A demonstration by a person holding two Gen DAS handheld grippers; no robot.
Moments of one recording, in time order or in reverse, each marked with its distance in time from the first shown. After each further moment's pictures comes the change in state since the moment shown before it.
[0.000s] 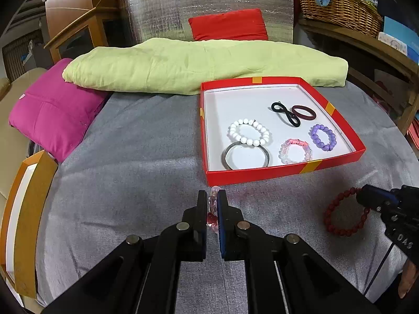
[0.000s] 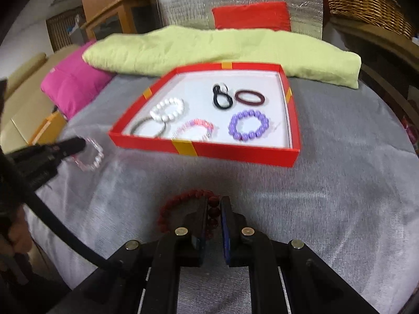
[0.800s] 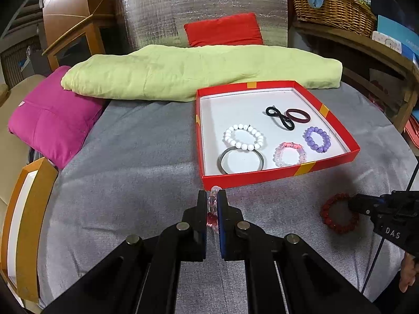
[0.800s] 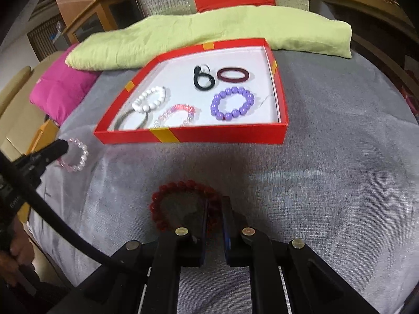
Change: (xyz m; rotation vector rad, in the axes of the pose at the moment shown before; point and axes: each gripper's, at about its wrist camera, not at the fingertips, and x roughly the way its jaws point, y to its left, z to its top) left arm -0.007 -0.002 0.000 0.024 -0.032 -0.010; right arm 0.026 -0.020 -0.004 0.082 0.150 -0.029
